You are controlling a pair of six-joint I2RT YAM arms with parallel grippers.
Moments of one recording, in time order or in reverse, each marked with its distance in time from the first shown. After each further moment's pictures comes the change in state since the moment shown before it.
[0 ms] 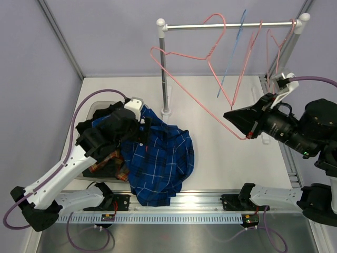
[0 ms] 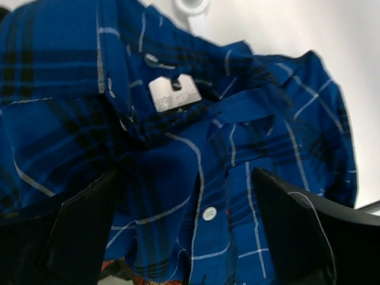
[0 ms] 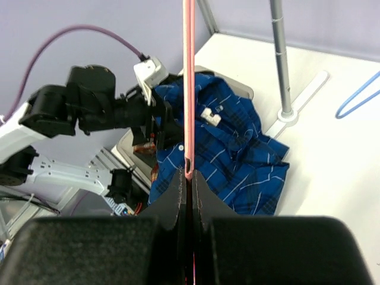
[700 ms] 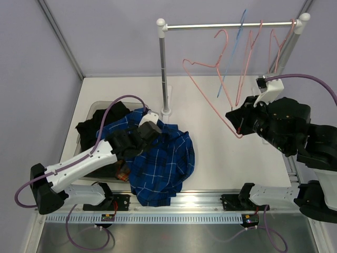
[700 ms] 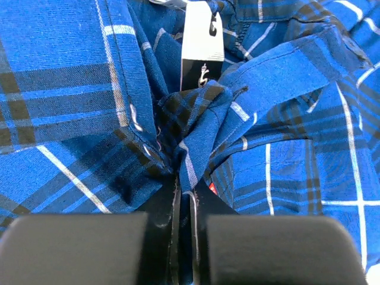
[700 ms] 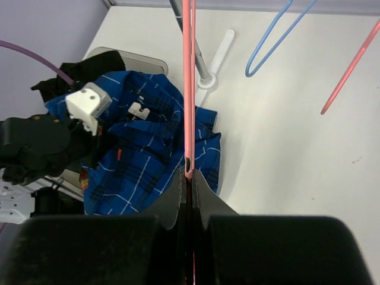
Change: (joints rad) left arm -0.191 0.187 -0.082 -0.074 -0.248 -0.167; right arm 0.001 0.048 -0.035 -0.165 0.290 0.076
